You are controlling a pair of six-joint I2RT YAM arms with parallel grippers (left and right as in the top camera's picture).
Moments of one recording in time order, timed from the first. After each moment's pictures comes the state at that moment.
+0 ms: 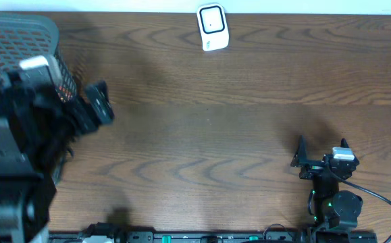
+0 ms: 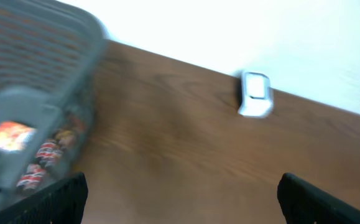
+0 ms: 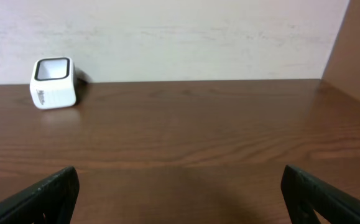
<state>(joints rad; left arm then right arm) -0.04 1.01 1.58 -1.11 0.00 -0.31 -0.07 0.01 0.01 -0.07 0.02 0.01</state>
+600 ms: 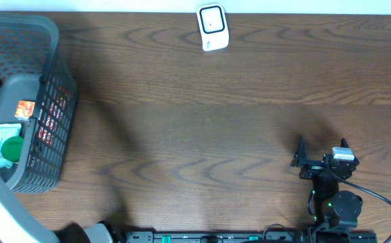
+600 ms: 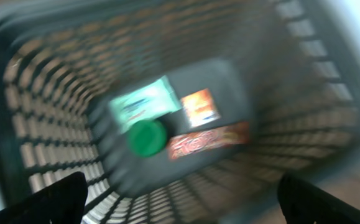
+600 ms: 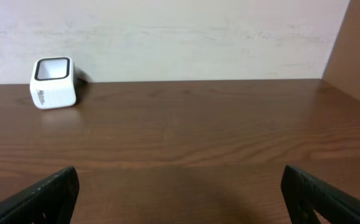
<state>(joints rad) 0.58 1.48 2.04 -1.49 -0.21 -0.51 -0.07 0.01 0.01 -0.07 0.02 0.01</state>
